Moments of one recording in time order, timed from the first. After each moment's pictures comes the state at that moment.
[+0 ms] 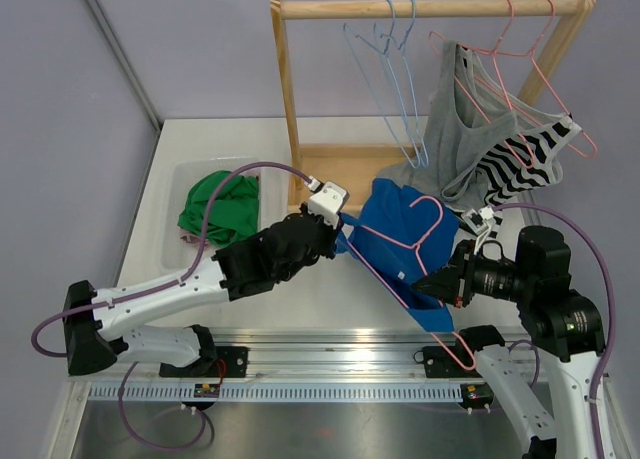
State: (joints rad) left arm -1.15 1.19 1.03 -0.17 -0.45 -0.19; right arm 0.17 0.55 1.06 -1.04 -0.91 0.32
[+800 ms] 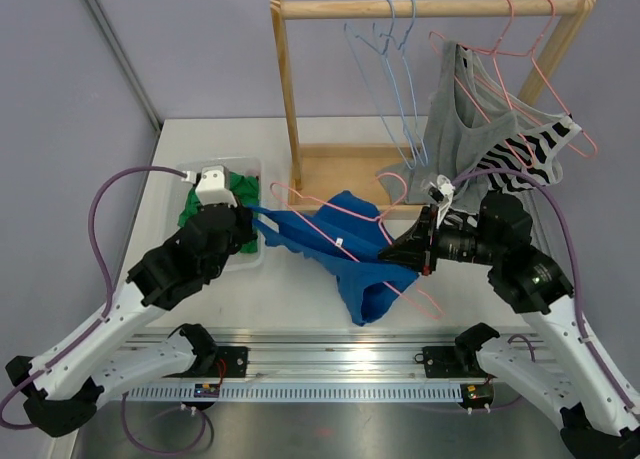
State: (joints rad) left arm -0.82 0.84 1.03 -0.63 -0.64 -0.55; right arm 0.51 0.76 1.07 -0.59 -0.78 0.25
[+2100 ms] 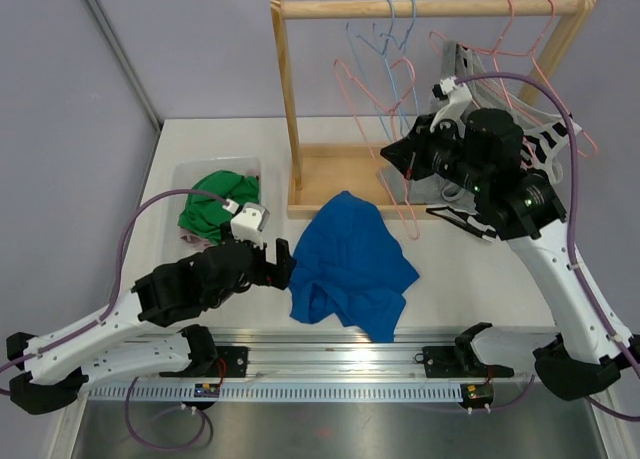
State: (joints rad) left arm -1.11 0.74 0.88 -0.68 -0.48 -0.52; right arm 0.52 1.14 1.53 -0.57 -0.20 0.32
